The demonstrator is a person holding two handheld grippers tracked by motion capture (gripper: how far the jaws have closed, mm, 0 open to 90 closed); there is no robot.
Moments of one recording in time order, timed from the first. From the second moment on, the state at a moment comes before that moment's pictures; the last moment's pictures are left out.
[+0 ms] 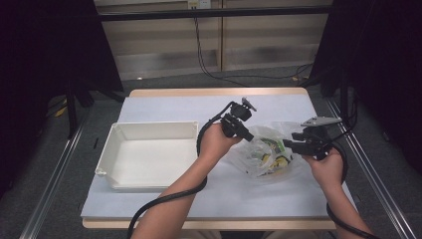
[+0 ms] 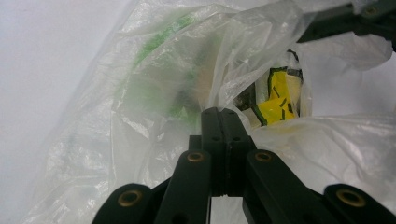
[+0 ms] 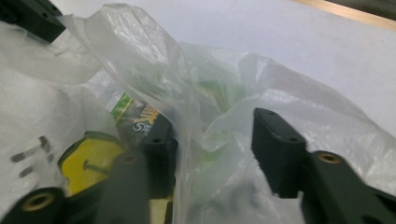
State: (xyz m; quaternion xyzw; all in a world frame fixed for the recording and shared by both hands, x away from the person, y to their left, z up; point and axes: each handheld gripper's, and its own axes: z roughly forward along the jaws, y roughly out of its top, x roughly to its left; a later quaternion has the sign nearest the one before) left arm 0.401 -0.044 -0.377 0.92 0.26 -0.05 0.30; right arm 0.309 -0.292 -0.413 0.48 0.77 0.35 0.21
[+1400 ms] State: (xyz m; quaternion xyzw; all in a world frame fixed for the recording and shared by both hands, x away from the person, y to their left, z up) left arm 0.392 -0.044 -0.380 0.92 0.25 -0.06 0.29; right arm 0.280 -0.303 -0.406 0.48 0.76 0.39 0.22
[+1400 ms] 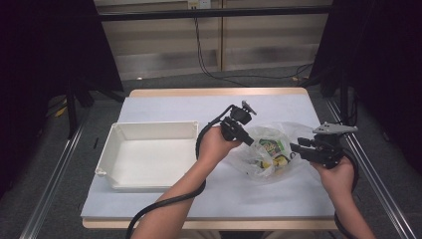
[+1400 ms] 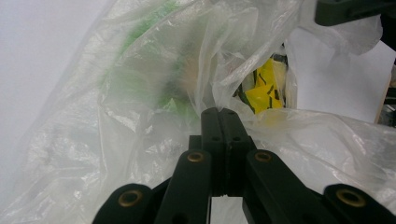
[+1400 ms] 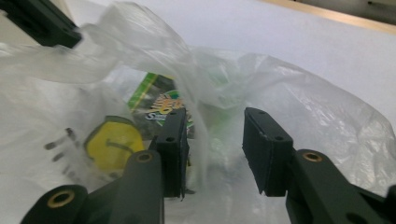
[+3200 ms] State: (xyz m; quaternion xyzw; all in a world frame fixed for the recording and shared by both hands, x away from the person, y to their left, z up) left arm 0.437 -0.030 -0.382 0.93 0.27 -0.03 0.24; right arm 0.258 -0.231 -0.470 0.38 0.84 0.37 0.12
